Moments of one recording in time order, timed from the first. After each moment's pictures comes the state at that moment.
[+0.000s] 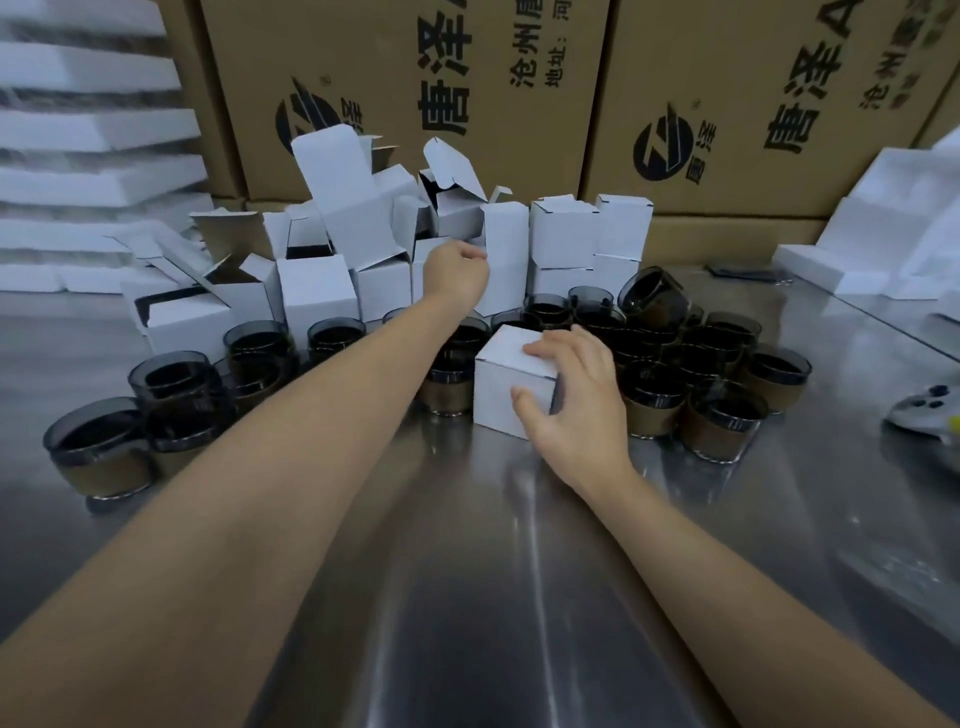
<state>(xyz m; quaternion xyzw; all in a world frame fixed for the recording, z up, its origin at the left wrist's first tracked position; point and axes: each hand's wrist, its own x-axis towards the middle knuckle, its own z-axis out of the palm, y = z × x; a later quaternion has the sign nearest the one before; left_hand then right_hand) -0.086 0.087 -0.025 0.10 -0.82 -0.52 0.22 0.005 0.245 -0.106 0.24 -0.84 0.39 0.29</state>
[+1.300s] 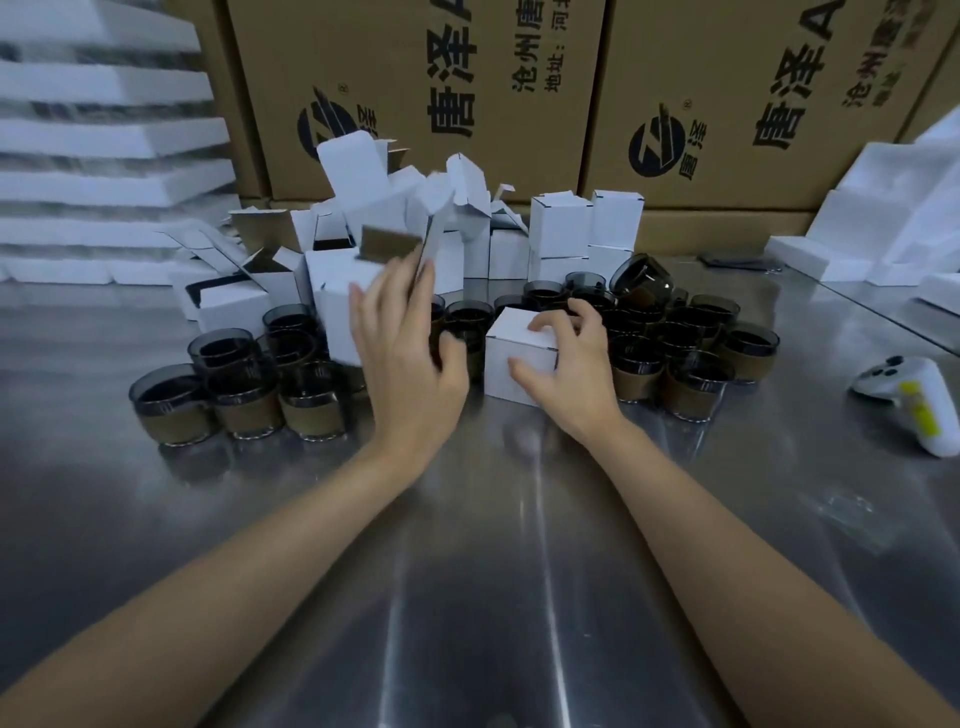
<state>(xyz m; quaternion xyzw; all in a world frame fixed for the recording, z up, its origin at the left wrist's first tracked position) 0.094 0.099 -0.074 -0.02 -0.79 -0.26 0.55 0.011 0.249 -0.095 0.21 -0.87 0.39 0.20</state>
